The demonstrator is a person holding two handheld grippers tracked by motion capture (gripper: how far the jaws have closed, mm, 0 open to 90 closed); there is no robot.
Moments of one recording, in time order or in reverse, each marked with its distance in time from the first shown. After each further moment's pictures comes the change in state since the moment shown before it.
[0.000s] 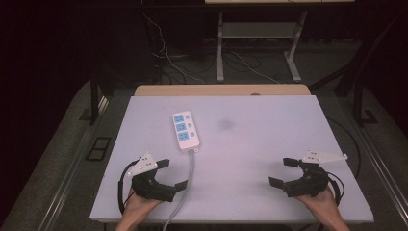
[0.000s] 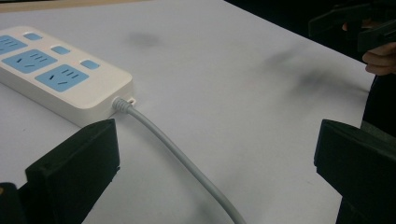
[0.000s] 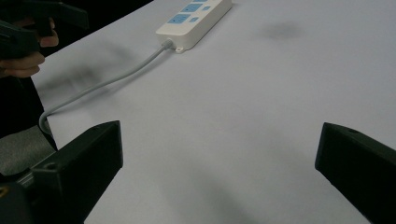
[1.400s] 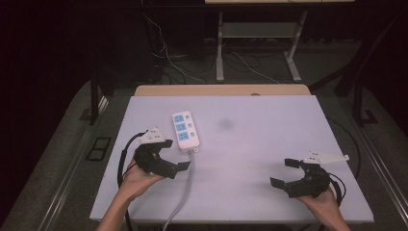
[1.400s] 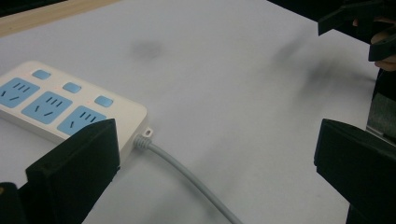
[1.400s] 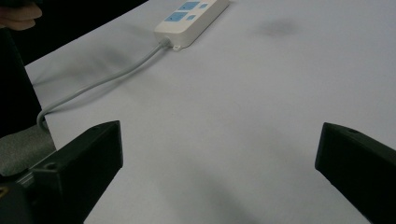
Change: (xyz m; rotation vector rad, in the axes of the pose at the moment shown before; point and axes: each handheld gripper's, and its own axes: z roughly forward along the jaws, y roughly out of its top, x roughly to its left) left arm 0.018 0.071 0.012 0.154 -0.022 0.074; right arm -0.001 -0.003 -0.002 0.002 -0.007 0.006
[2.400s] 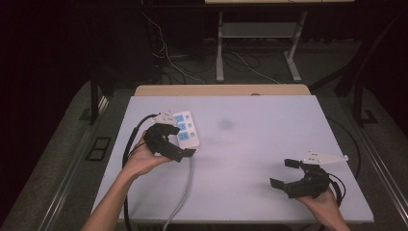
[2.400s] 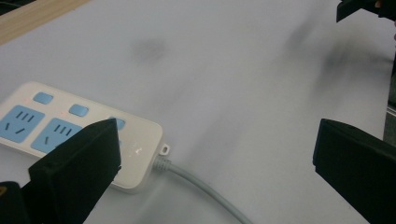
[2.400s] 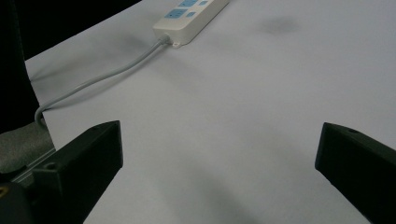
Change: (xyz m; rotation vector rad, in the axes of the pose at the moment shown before) left arm 0.023 0.042 0.024 0.132 -0.027 0.077; right arm 0.000 -0.001 0.001 0.009 -0.005 -0.008
